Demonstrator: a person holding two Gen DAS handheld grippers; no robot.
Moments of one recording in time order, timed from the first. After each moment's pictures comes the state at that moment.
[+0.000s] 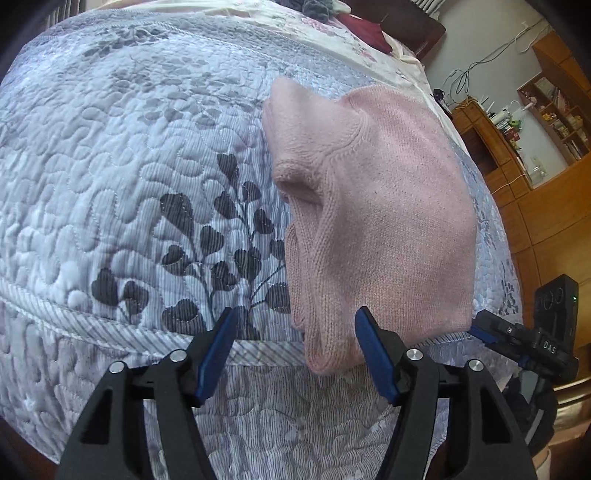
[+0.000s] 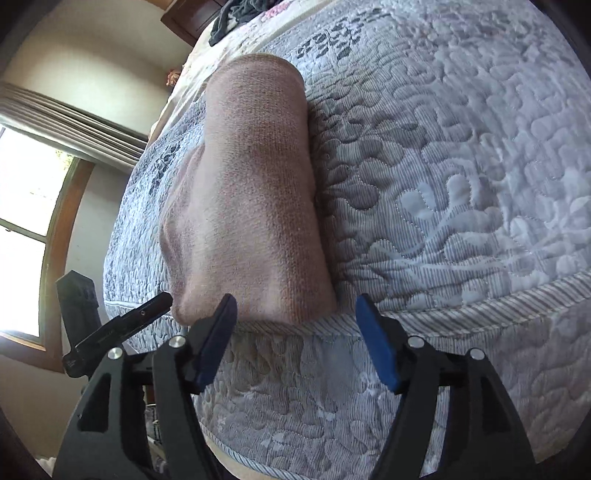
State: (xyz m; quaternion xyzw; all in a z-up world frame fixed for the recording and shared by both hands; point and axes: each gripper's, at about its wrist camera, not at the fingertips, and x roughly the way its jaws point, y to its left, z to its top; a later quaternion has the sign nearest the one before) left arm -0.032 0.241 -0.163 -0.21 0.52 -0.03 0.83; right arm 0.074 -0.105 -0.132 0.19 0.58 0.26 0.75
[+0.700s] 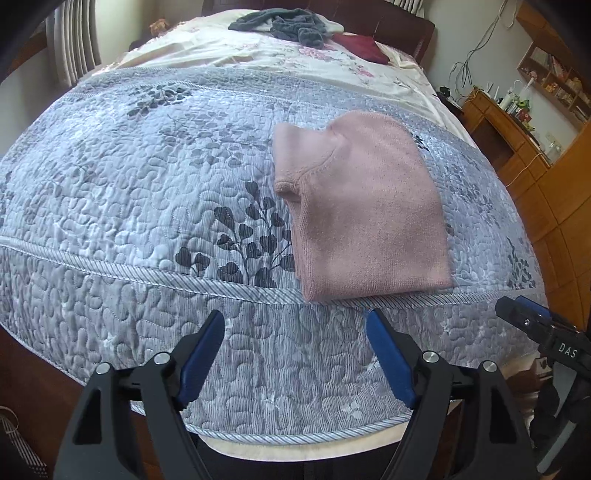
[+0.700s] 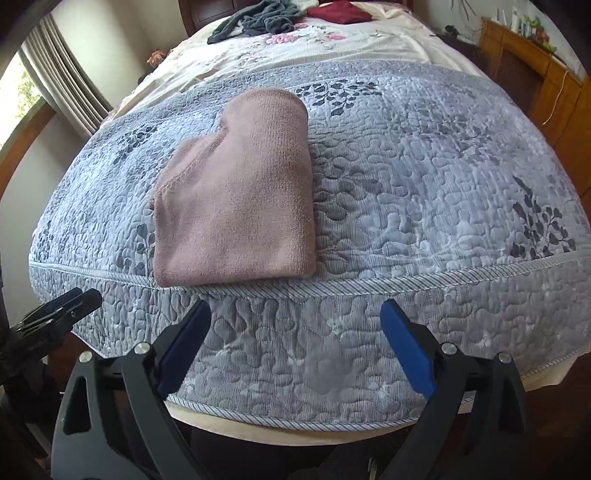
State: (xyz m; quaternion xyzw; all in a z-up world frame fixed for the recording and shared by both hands) left arm -0.106 0.212 -0.087 -0.12 0.49 0.03 0.86; right arm -0.011 -0.070 -0.037 0.00 0.54 0.15 0.83
